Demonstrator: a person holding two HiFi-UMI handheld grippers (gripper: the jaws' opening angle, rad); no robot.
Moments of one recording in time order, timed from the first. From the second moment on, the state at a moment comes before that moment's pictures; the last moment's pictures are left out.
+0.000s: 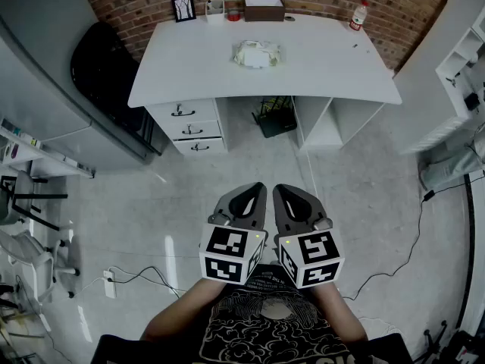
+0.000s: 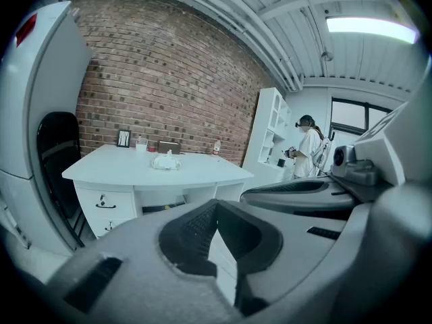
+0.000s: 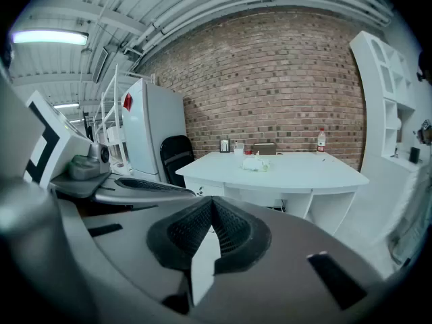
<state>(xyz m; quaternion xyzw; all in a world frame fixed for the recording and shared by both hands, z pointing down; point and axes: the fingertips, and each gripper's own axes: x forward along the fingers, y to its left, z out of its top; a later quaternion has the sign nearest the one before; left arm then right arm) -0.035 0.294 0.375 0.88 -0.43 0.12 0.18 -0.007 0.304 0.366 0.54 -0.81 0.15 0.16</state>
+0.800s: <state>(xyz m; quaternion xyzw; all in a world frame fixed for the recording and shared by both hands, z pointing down) -0.056 0.271 0.380 0.88 -0.43 0.12 0.19 -0.027 0.278 0.361 0.54 -0.82 0.14 0.14</state>
